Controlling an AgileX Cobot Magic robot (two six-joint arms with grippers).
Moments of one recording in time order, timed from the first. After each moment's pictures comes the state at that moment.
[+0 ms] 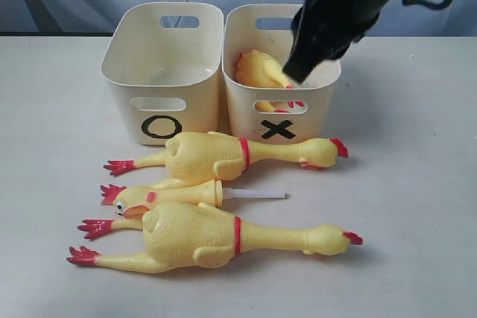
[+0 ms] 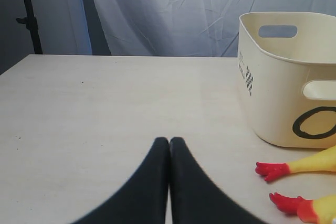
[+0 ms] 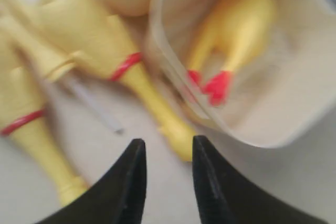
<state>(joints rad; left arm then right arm) 0.03 0.01 0.00 0.00 0.25 -0.01 0.62 1.57 -1.45 0.02 1.08 -0.50</state>
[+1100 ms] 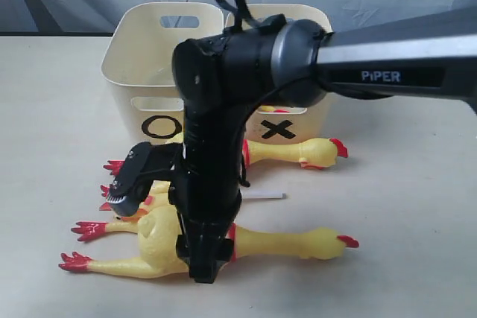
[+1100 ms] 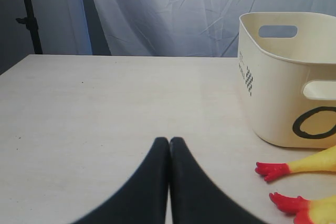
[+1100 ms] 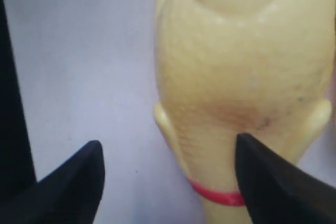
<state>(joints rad) 0.03 0.01 0.00 0.00 0.25 -0.01 0.92 2.03 -1.45 0.29 1.18 -0.78</state>
